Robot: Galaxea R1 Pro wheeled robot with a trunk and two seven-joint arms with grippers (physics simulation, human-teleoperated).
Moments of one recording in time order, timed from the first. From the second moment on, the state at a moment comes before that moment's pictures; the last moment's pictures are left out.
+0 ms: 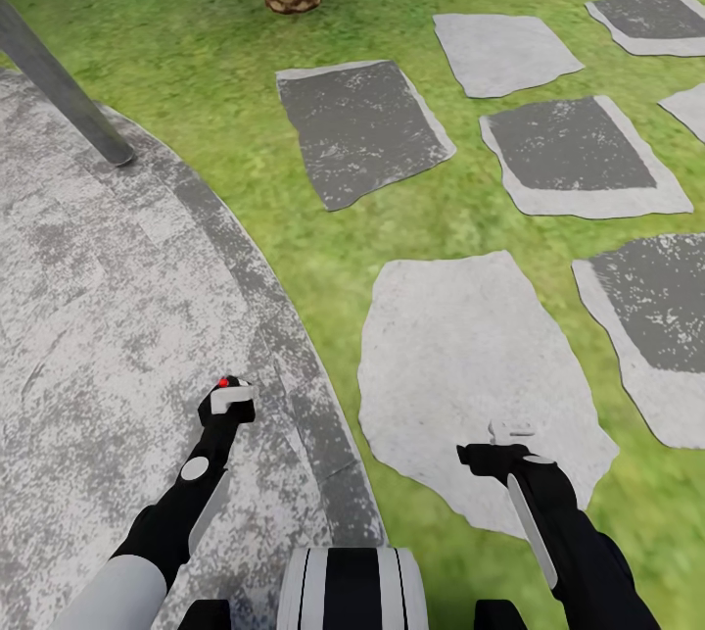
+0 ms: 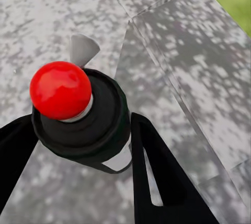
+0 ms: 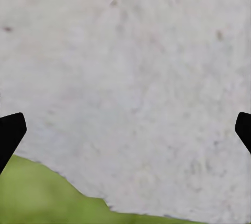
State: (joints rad) left arm -0.58 0.03 -0.09 -0.77 0.08 -0.25 0.13; right arm -0.38 -0.04 -0.01 -1.29 -0.02 0.74 -0.02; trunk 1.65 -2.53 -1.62
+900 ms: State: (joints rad) left arm -0.58 0.03 -0.09 -0.78 0.08 -0.25 0.13; right arm -0.38 -0.04 -0.01 -1.29 -0.02 0.74 -0.02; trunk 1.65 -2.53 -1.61
